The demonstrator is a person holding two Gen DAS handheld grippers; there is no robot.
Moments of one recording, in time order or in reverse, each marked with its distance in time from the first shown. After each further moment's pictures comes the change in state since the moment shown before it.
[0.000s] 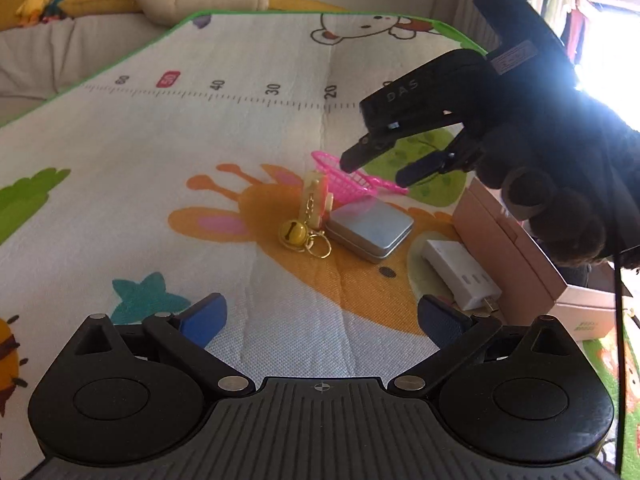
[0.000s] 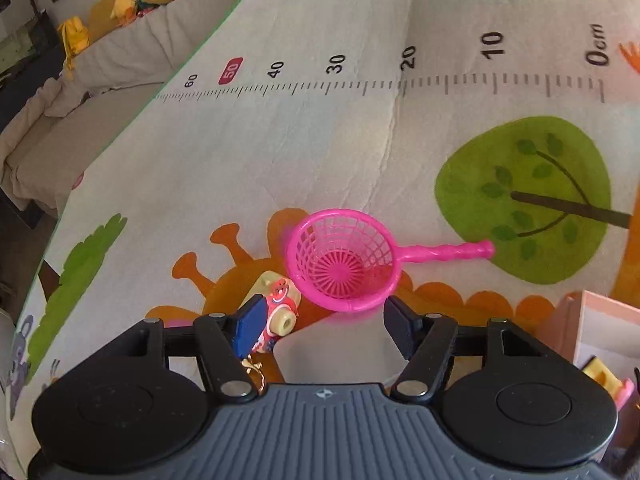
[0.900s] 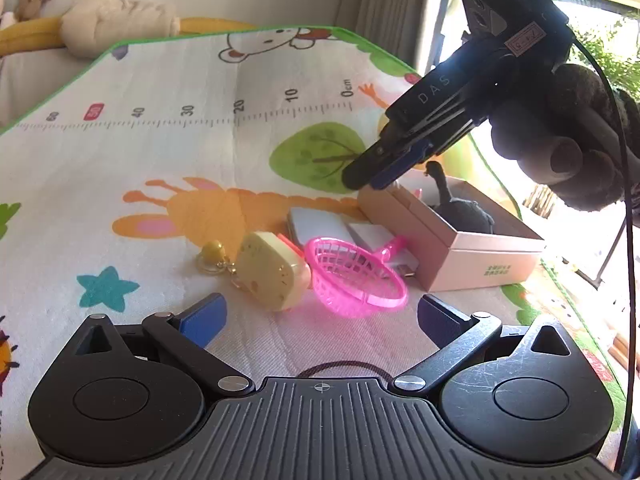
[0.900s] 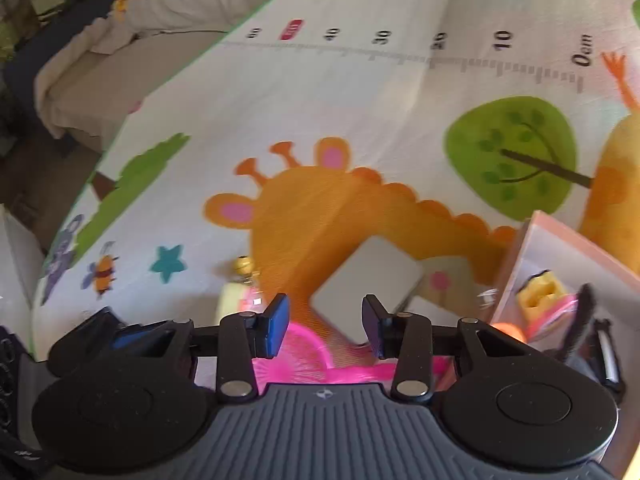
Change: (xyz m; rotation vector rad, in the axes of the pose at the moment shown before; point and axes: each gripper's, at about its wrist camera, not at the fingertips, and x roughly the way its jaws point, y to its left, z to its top) left arm -0.042 -0.019 -0.028 0.172 -0.023 -0.198; right arm -0.101 -0.018 -0.043 -0.074 0.148 0.007
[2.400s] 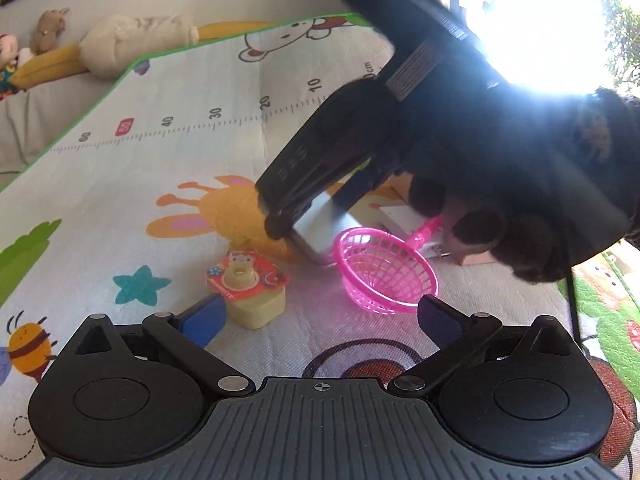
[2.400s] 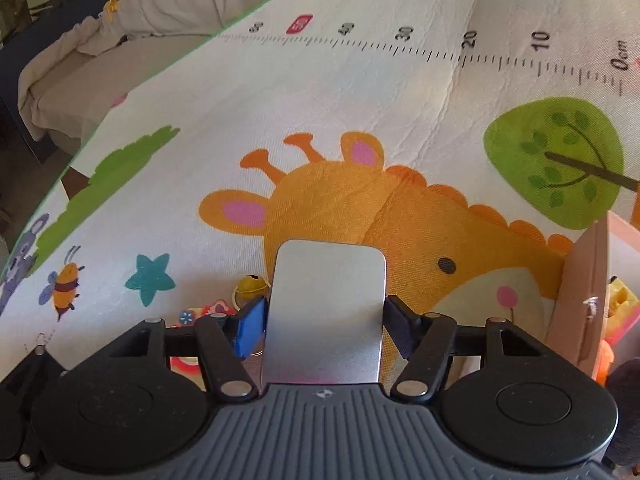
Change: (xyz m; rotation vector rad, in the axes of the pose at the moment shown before) left arm -0.007 -0.024 -0.009 0.108 0.017 0.165; right arm 0.039 0.062 -0.035 -0.031 -0.166 0.005
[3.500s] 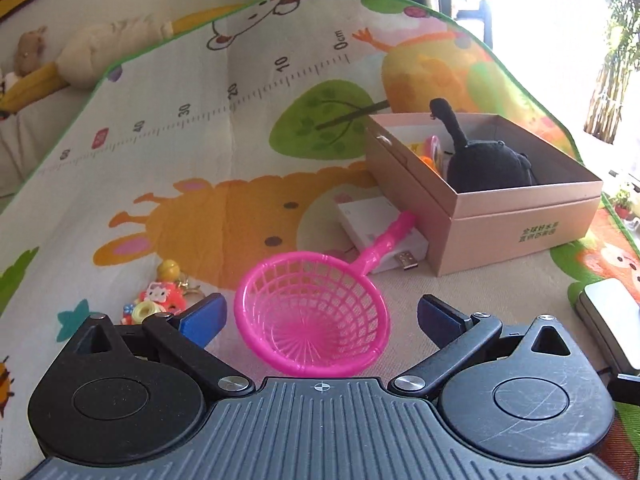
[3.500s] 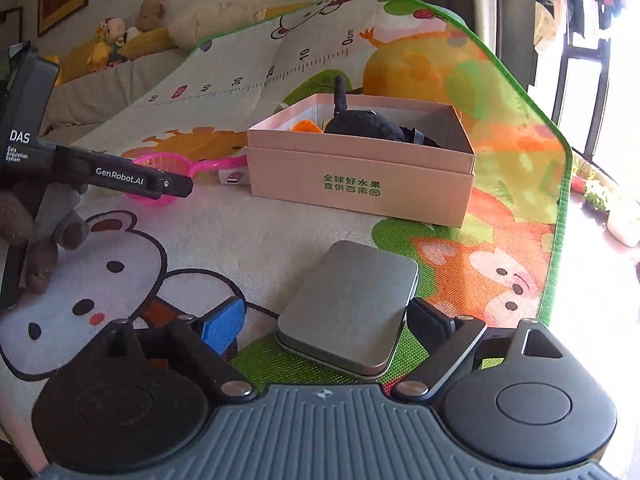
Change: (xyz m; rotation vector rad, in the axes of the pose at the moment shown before) left arm 0.055 -0.069 0.026 0.106 0.090 0.095; right arm -0.134 -0.065 -0.276 0.152 -0.284 -0.316
